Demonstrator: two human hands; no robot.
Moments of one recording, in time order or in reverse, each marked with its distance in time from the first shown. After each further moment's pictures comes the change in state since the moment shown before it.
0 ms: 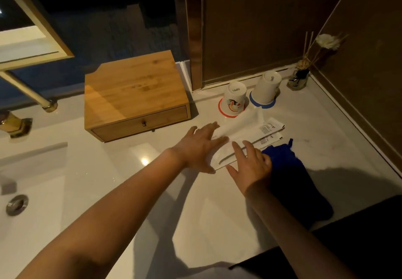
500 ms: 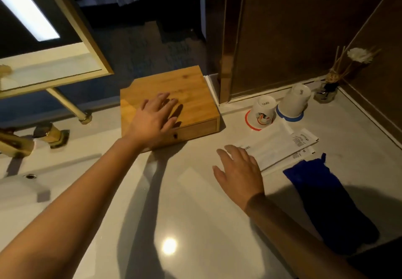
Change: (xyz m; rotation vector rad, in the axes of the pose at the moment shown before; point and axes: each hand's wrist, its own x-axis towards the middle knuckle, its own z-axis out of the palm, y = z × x) left_hand -0.093 -0.146 -0.056 0.000 0.436 -0.356; right_hand 0.003 -0.090 -0.027 0.206 0.124 -0.282
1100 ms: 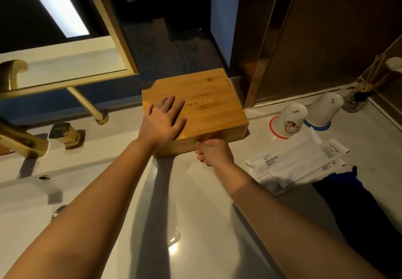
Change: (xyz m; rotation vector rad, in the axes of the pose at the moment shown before) left_hand 0.007 -0.061 0.019 -0.049 -0.023 -0.158; right_hand 0.115 -0.092 0.054 1.062 -0.277 0.613
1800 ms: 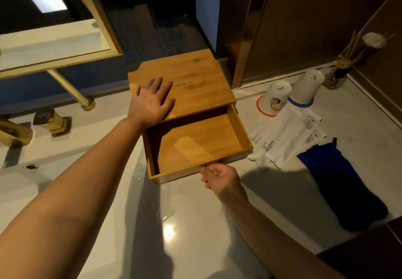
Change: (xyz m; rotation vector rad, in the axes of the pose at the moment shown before) left_hand 0.006 -0.001 0.001 0.025 -0.037 0.004; right_hand -0.093 0.089 -0.019 0.016 0.045 0.024
